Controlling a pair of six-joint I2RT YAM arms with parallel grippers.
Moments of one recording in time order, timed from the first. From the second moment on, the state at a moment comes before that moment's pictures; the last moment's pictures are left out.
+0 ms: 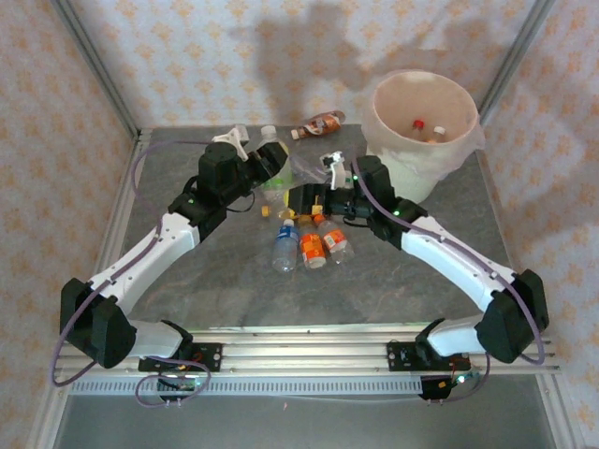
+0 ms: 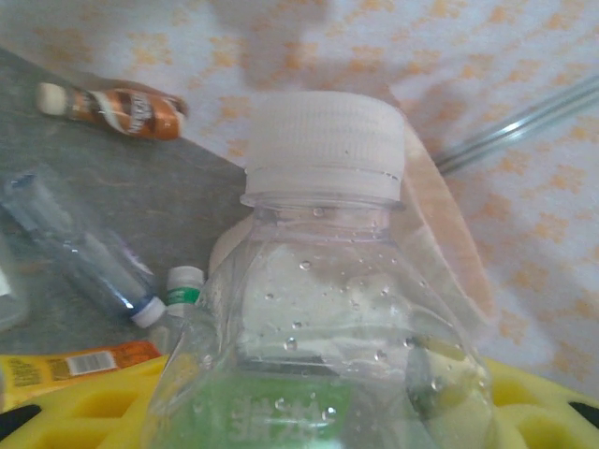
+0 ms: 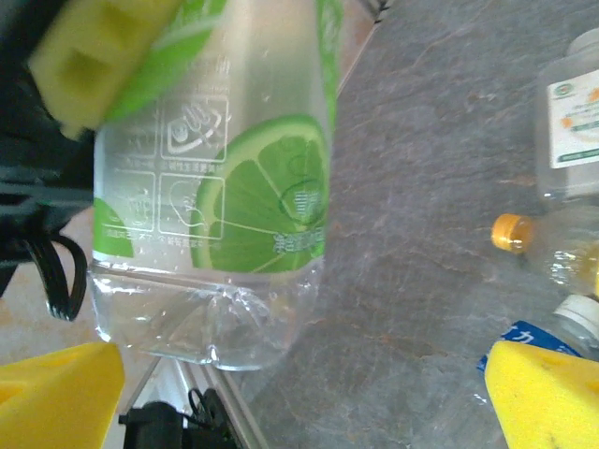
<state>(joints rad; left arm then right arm) -0.44 1.34 1.15 -0.04 0.11 -0.93 0.64 1.35 1.11 -0.14 -0.52 0.61</state>
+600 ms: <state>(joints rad) -0.45 1.36 1.15 0.00 0.16 -0.96 0.69 1.40 1.13 -0.01 -0.40 0.56</state>
